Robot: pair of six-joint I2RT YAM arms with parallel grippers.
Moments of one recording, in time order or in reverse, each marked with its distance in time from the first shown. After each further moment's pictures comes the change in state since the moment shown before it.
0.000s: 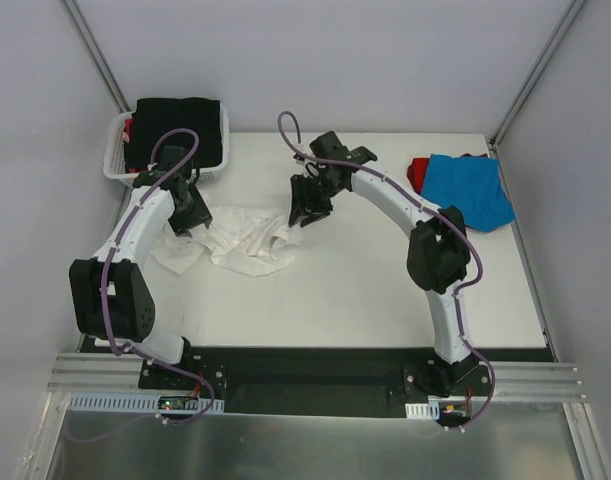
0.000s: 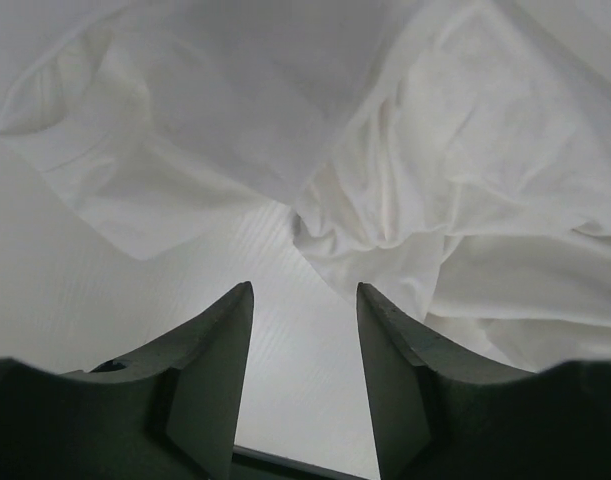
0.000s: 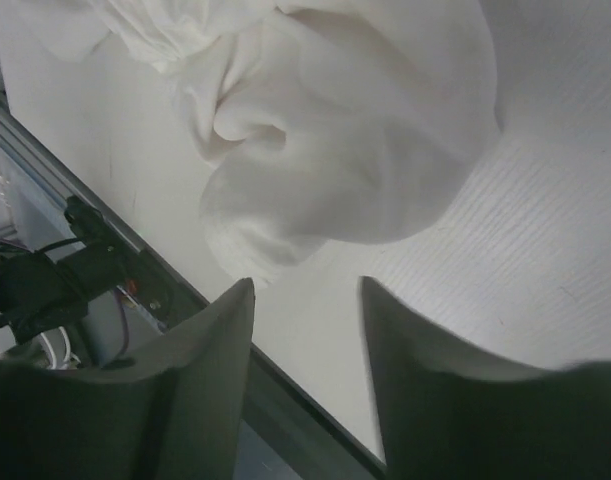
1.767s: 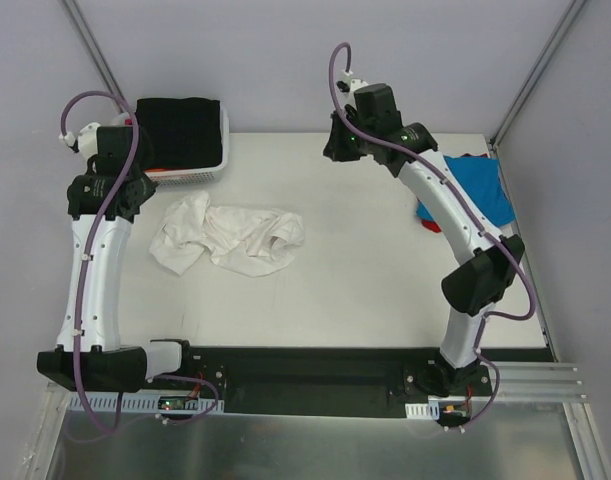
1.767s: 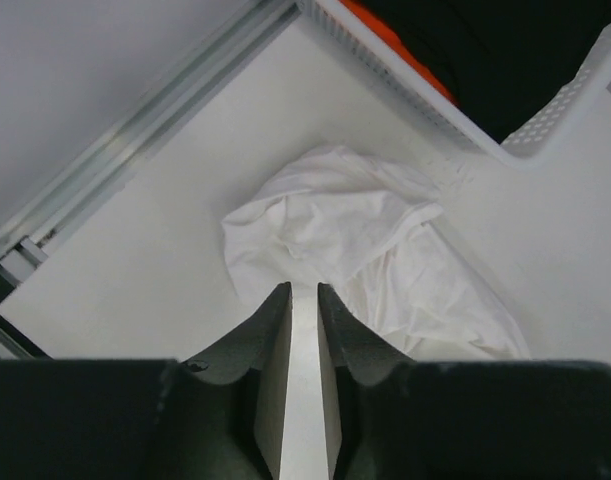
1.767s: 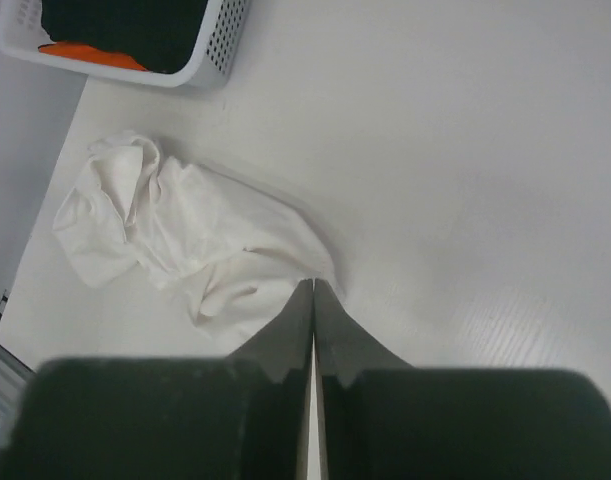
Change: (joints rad) left arm 0.056 -0.284 0.333 -0.182 -0.374 -0.045; right arm -0.084 -0.279 0.090 0.162 0.423 -0.034
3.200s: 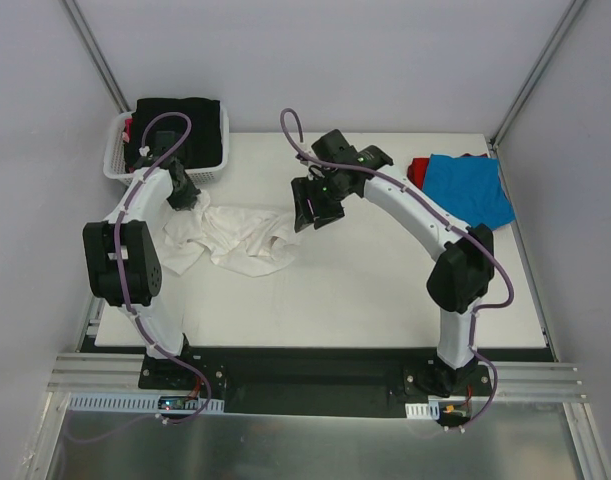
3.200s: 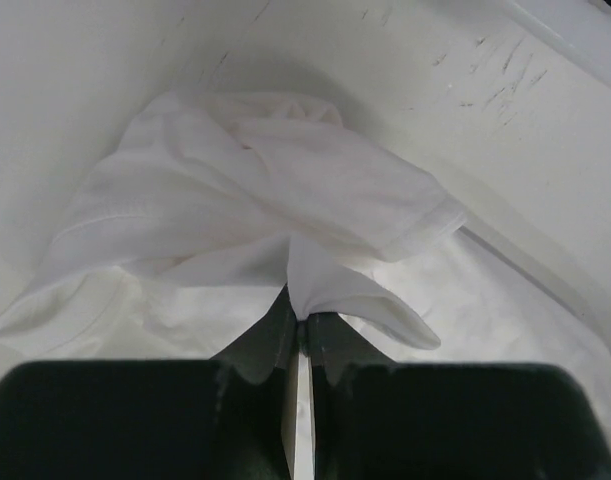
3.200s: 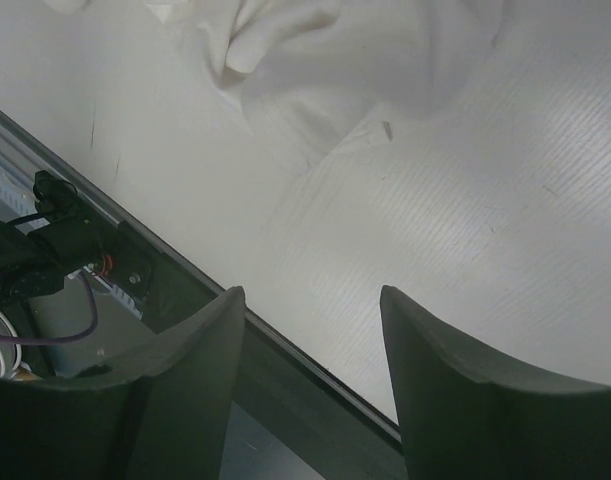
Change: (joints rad) left arm 0.047 0.536 -0.181 0.384 0.351 0.063; right arm 0.153 0.067 -0.169 -0.290 -0.251 -0.001
